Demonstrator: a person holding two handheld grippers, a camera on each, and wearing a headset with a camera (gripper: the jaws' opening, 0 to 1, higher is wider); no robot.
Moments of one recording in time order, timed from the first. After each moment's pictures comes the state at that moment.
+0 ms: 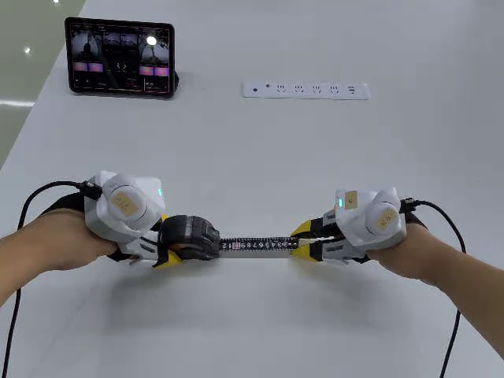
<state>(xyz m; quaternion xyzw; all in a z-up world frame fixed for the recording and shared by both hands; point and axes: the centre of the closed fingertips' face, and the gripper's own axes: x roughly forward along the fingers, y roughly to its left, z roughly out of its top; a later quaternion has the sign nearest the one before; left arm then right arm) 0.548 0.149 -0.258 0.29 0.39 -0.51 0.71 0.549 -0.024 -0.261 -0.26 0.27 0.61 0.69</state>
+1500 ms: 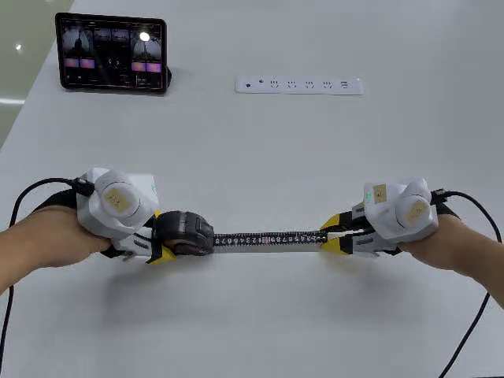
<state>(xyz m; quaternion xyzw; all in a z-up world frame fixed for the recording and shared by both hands) 0.550 0.149 -0.258 0.29 0.40 -0.51 0.71 0.552 -0.085 -0.262 -0.30 0.30 0.59 0.68</state>
